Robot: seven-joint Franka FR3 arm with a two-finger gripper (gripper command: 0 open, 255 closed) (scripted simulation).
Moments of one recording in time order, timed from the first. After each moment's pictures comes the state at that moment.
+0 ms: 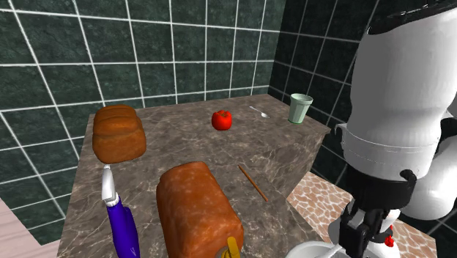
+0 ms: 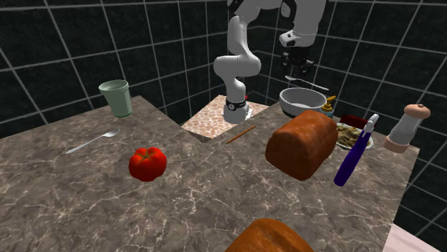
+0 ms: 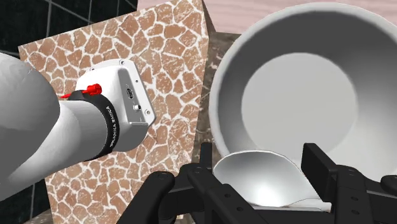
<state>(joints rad) 0.46 -0.85 0.57 -2.47 0.55 1.46 1.01</state>
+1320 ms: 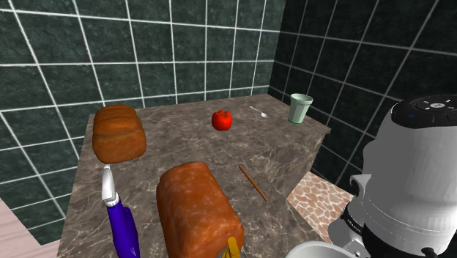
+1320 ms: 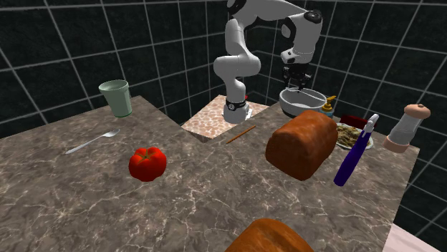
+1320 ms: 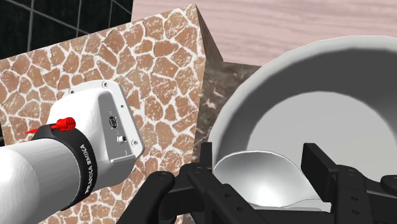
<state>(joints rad) 0.54 -0.93 0.73 -2.66 0.73 1.59 1.06</state>
